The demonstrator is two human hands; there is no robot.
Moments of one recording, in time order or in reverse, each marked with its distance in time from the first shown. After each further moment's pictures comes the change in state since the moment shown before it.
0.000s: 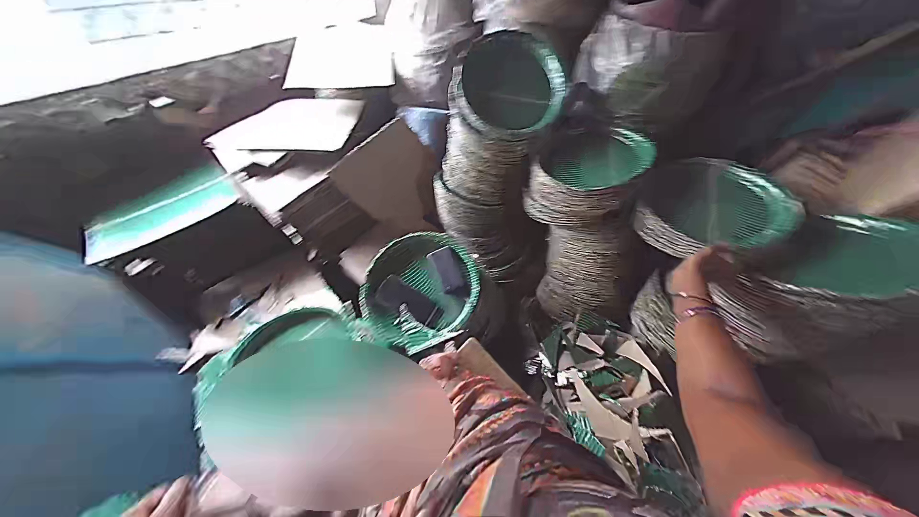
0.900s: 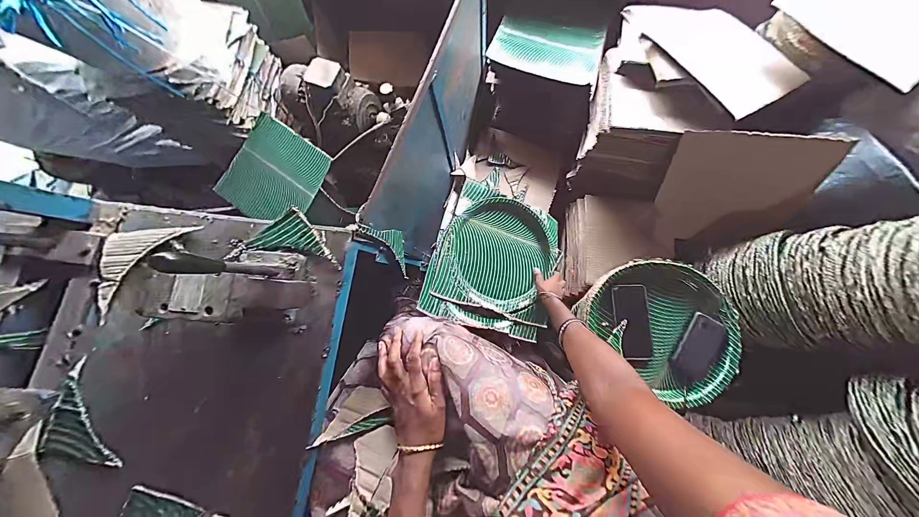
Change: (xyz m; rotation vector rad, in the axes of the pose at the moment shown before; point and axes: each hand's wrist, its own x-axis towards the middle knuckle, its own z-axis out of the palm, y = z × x) left_hand -0.092 -0.041 0.110 -0.280 0.663 -0.076; right_hand -0.745 0.119 0.159 -1.021 -1.720 -0.578
